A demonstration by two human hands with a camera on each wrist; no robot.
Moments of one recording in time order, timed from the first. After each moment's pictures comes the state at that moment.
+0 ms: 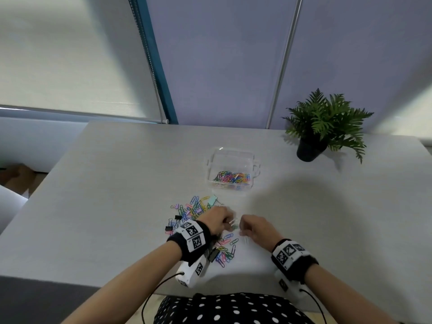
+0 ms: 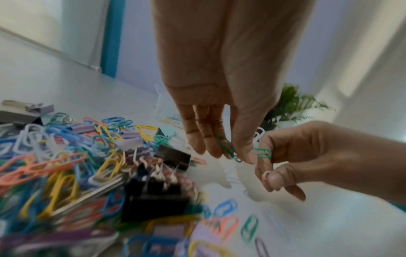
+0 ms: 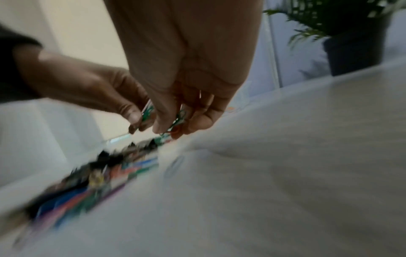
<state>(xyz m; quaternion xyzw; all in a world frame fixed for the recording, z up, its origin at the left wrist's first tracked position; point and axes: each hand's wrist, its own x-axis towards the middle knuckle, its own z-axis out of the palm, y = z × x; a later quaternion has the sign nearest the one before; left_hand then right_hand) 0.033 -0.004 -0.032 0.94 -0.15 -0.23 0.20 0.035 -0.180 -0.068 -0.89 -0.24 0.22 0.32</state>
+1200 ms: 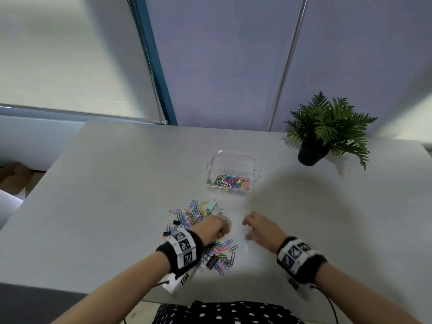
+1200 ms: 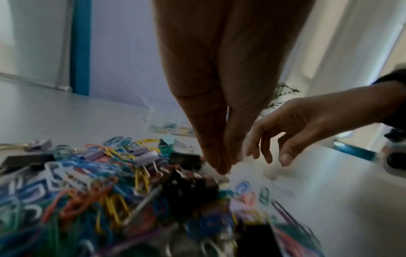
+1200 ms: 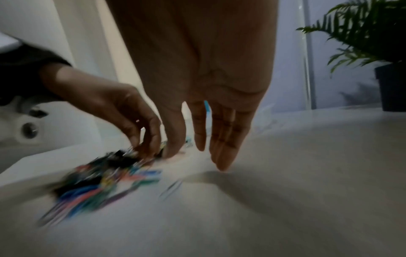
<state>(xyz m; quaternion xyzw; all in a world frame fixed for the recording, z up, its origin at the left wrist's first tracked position) 0.024 0.006 -0.024 0.93 -0.17 -0.26 0.22 0.050 -0.183 -0.044 -0.92 -0.23 0.27 0.18</state>
